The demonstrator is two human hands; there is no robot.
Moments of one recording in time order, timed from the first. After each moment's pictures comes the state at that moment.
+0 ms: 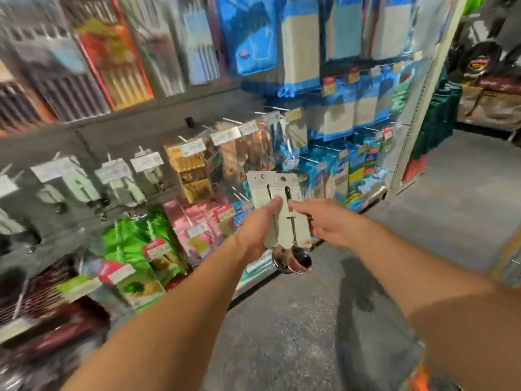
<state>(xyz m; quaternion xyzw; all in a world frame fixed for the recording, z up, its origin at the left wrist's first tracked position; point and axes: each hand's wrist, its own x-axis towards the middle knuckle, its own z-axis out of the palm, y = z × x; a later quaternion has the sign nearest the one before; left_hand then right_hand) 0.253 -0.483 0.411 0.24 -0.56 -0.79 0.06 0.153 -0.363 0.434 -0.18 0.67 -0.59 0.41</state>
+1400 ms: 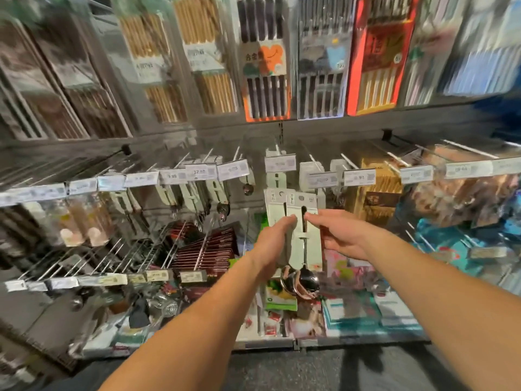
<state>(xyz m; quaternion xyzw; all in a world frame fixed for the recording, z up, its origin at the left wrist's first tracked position) 0.525 -0.776 0.427 0.47 -0.50 -0.68 0.27 0.359 -0.748 0.436 -0.36 0.58 -0.45 0.58</state>
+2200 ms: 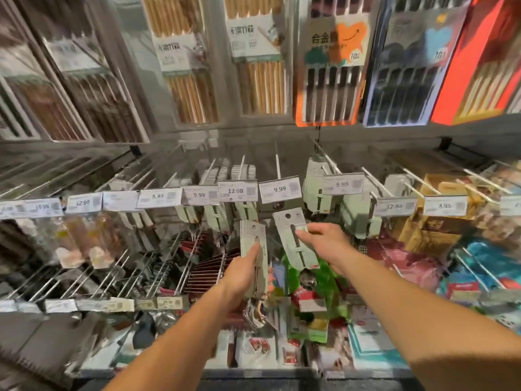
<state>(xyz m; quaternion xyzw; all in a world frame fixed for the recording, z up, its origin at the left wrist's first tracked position) 0.656 -0.932 0.364 0.56 -0.52 -0.60 0.24 0.453 -0.912 0.395 -0.40 0.68 -0.45 0.41</state>
